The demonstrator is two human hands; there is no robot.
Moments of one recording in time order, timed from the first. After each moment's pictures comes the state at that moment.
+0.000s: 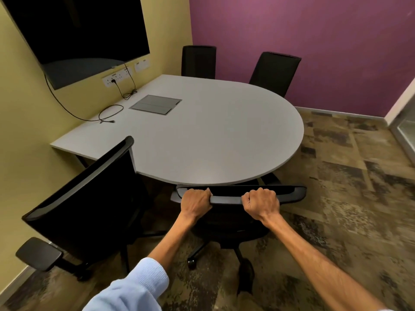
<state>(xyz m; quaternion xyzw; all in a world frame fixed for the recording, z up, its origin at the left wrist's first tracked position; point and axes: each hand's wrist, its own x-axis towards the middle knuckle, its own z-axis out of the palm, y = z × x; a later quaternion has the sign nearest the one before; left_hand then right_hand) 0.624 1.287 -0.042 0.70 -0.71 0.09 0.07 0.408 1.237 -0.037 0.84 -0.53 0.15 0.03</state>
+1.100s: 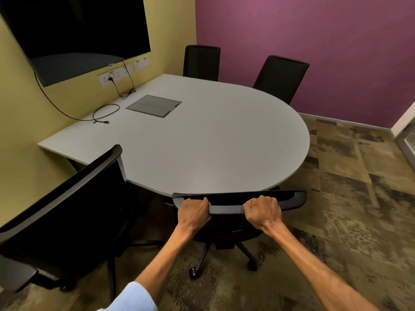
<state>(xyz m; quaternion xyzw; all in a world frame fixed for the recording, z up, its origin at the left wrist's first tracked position) 0.627 1.223 -0.058 0.71 -0.70 0.07 0.07 0.409 1.152 -0.050 0.86 -0.50 0.13 0.05</state>
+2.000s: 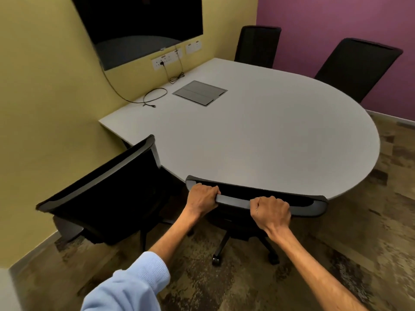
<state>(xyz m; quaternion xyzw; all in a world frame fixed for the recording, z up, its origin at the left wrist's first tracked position) 0.671 1.175 -0.040 0.75 -0.65 0.02 0.07 0.464 1.102 -0.045 0.86 -0.48 0.17 -0.04</state>
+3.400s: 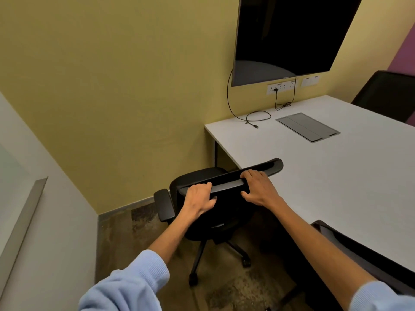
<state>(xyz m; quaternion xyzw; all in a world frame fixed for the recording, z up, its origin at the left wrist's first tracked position) 0.959 1.414 -0.015 0.91 -0.39 0.06 0.09 0.860 1.206 0.001 0.99 -0.09 0.09 -0.07</state>
